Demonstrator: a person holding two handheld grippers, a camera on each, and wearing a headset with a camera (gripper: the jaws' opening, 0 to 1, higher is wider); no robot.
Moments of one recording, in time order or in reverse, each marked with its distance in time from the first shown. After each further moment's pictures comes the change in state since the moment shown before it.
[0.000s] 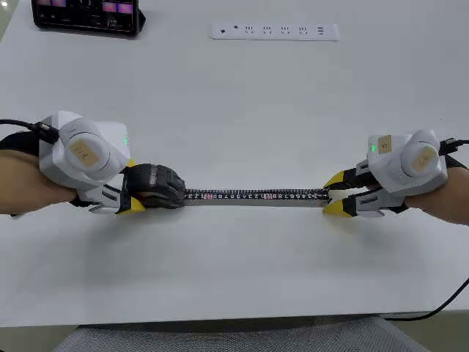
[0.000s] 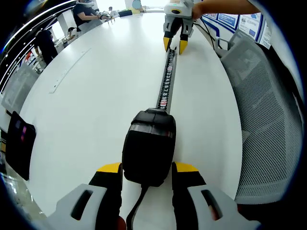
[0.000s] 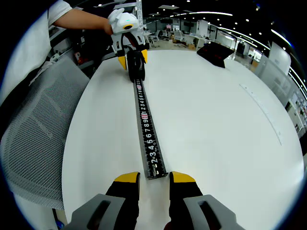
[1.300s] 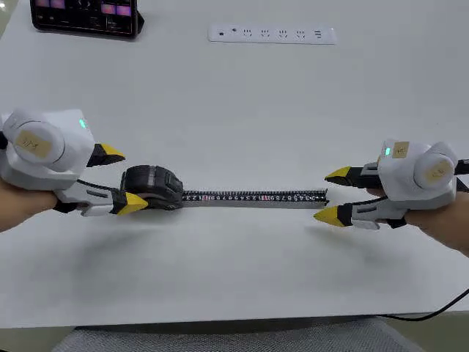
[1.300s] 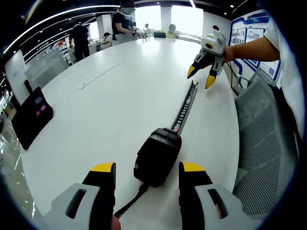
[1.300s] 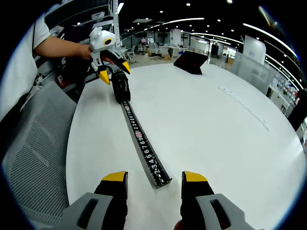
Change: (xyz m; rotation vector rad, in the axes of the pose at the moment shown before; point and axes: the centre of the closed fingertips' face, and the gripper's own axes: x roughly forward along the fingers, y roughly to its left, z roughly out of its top) left arm -0.031 0.010 0.014 -0.282 -0.232 0.140; right arm -0.013 0.005 0.020 0.169 -0.153 -0.143
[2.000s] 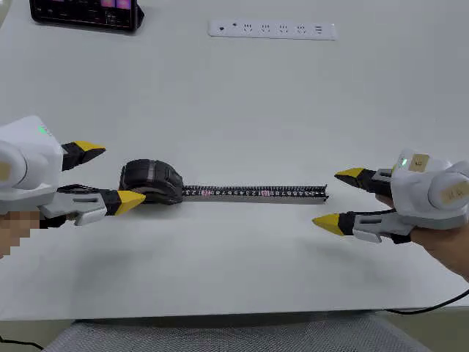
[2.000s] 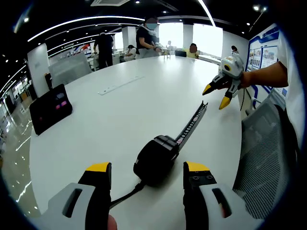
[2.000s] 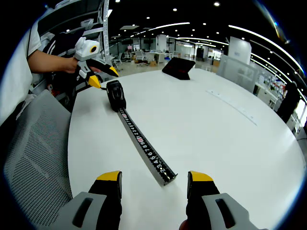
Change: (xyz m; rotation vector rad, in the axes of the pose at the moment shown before) left arm -0.027 -0.004 0.005 -0.151 -0.156 0.127; right arm -0.015 0.012 0.006 0.066 -0.065 -0.110
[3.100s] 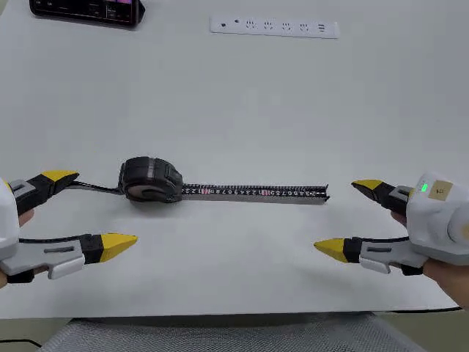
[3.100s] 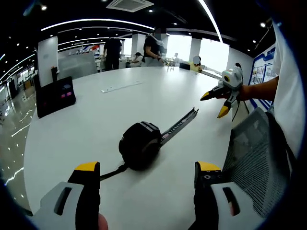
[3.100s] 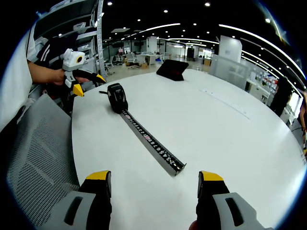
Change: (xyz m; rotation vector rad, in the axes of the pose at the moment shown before) left arm -0.030 -0.032 -0.027 -0.106 -0.088 -0.001; right arm -0.017 0.020 -0.007 0.054 -0.017 -0.063
